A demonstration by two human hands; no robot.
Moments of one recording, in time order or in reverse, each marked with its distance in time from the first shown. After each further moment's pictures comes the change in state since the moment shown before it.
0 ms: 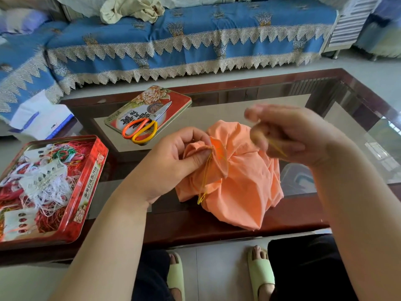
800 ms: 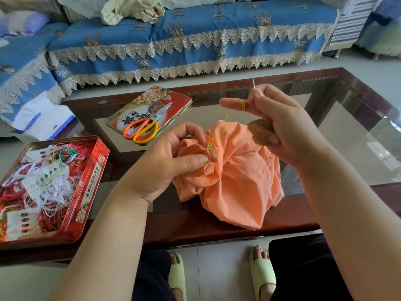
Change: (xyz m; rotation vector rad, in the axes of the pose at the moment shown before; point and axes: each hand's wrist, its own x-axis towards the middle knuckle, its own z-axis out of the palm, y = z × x) left_hand -0.003 0.002 -0.008 -0.283 -0.089 -0.039; right_hand 0.013 0.008 0.020 -0.032 0.334 -0.330
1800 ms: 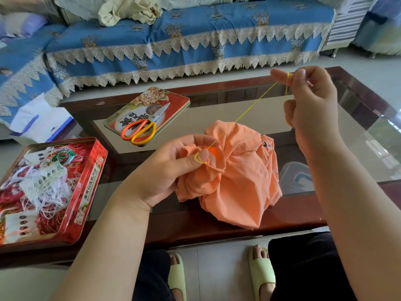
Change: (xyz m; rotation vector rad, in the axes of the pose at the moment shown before) left_hand 0.004 -0.008 0.004 -0.051 0.016 -0.145; right_hand 0.012 -0.002 -0.034 -0.232 0.543 -0.327
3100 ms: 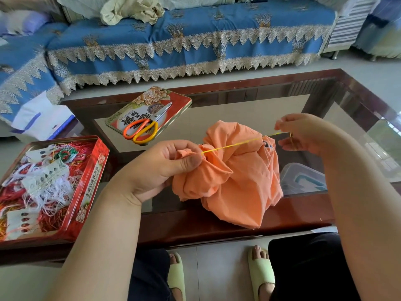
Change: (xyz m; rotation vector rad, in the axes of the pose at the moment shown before) left_hand -0.008 0.011 -0.009 0.091 0.026 -0.096; right_hand 0.024 0.040 -0.032 -0.637 -0.291 0.607
